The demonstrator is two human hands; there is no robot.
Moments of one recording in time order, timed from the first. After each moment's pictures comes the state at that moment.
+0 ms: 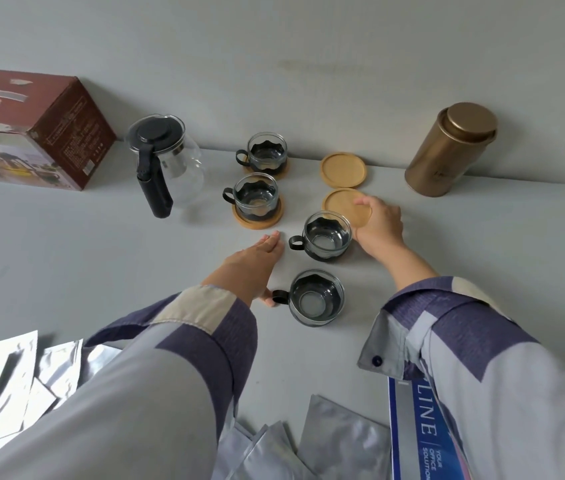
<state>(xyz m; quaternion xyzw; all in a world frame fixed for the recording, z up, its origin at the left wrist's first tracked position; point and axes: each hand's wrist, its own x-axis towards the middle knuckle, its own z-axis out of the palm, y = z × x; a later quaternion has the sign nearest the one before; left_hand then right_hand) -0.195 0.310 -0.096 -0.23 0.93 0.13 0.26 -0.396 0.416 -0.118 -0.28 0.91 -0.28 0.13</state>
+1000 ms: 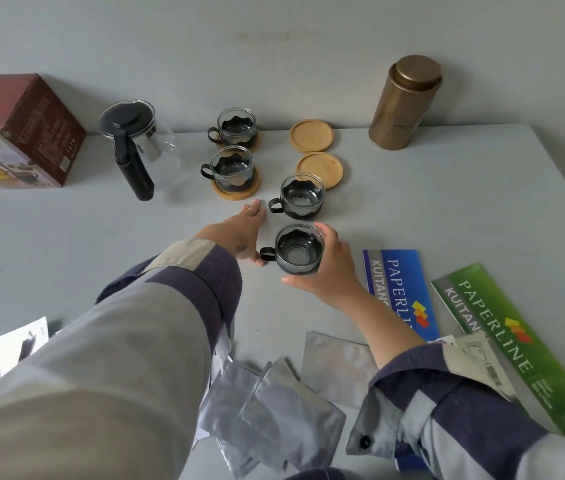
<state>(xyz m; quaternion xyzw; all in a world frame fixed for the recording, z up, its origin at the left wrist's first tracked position) -0.195 0.321 -0.090 -0.23 0.92 0.15 0.28 -0.251 0.500 -0.126 -0.30 0.86 -0.36 0.22</state>
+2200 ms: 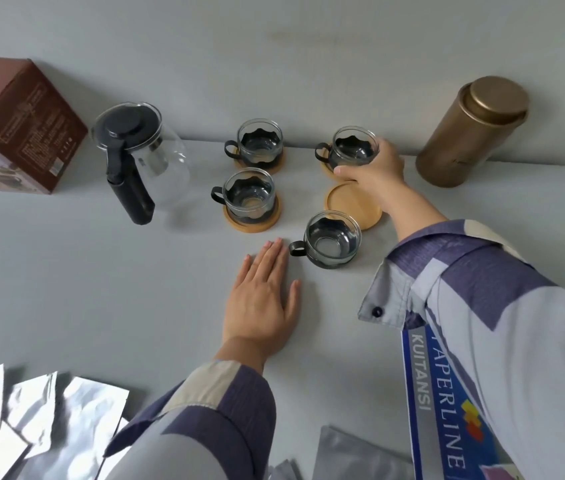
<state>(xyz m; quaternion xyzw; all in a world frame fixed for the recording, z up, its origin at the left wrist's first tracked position) -0.179 0.345 -0.159 -0.31 0.94 0.13 -0.09 -0.443 0.341 -0.104 -0.19 0.87 -0.43 0.16</state>
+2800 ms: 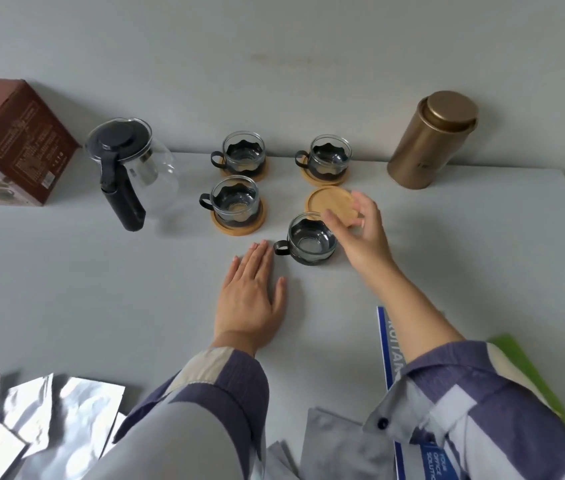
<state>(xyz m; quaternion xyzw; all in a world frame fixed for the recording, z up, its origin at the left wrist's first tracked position) -0.178 0.349 -0.154 -0.32 0.93 0.13 -0.10 -0.355 0.427 -0.116 -0.20 0.78 -0.56 0.19</state>
